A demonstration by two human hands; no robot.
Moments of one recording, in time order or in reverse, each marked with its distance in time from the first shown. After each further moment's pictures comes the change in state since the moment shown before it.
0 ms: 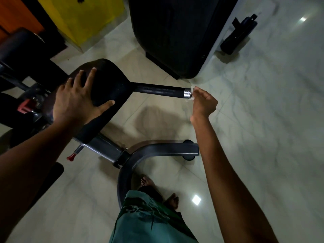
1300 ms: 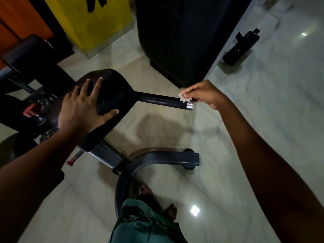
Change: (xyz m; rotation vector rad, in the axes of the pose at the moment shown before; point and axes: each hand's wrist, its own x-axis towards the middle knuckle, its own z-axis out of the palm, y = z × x) left_hand 0.000 0.000 0.000 0.027 -0.048 -0.037; right_hand 0.050 -0.068 0.015 -0.716 -0.937 -0.156
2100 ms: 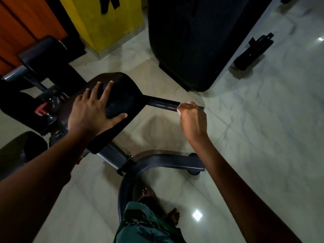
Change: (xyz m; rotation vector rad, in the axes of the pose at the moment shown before) left_hand 0.000 0.002 -0.004 0.018 -0.007 -0.008; right_hand -0.029 0.013 0.094 -0.963 0.521 -0.522
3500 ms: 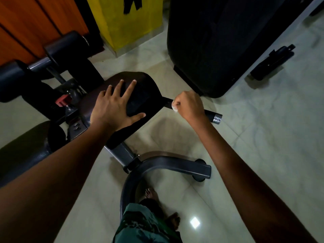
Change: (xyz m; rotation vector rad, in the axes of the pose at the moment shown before) left_hand 0.001 -0.001 0.001 -0.013 -0.022 -0.002; right_hand 0.072 -0.032 0.020 0.276 -0.349 0.039
